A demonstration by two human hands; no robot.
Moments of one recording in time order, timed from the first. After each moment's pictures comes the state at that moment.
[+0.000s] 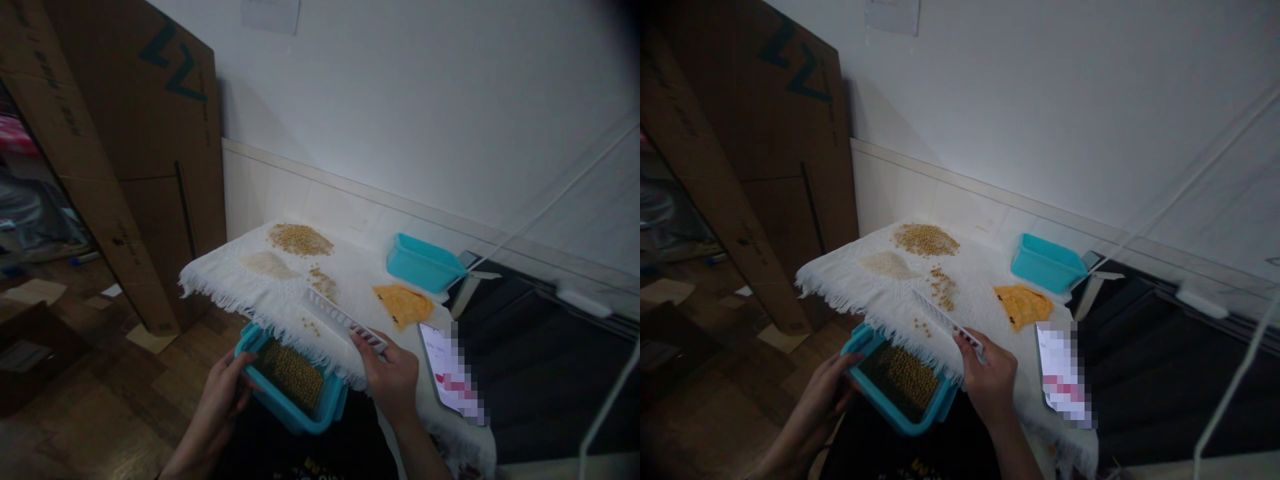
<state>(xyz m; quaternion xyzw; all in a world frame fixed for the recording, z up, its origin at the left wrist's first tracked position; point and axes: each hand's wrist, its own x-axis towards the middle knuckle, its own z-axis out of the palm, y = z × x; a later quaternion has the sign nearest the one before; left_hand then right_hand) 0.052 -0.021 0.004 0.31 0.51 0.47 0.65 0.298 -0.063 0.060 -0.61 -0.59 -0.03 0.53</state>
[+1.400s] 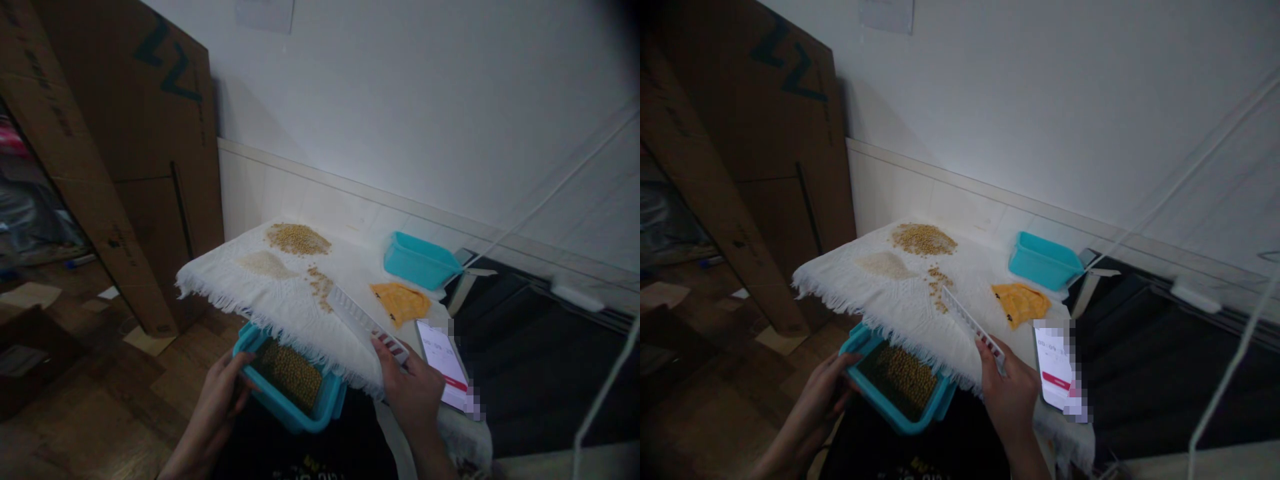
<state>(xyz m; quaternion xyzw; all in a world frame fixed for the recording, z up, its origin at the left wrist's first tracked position) 0.054 -0.021 0.003 0.32 0.52 0.48 0.63 0.326 -0.086 0.041 -0.68 -0.54 -0.16 0.47</state>
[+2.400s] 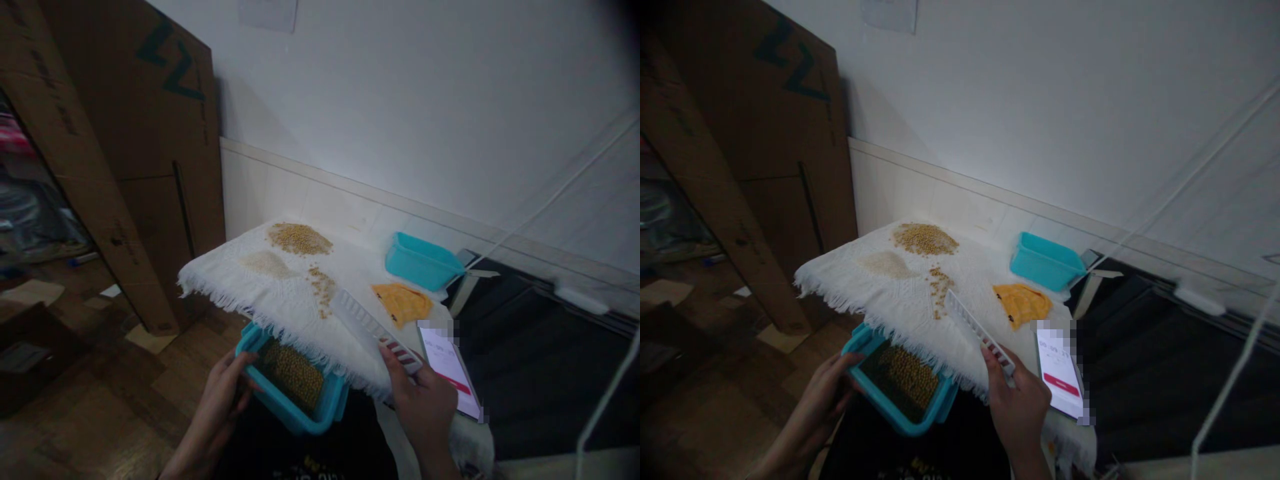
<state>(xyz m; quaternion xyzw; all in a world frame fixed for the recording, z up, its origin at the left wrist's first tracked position) 0.054 -0.021 0.001 0.32 0.52 0.47 0.64 0.326 -0.101 0.042 -0.71 -0.52 -0.17 0.45</state>
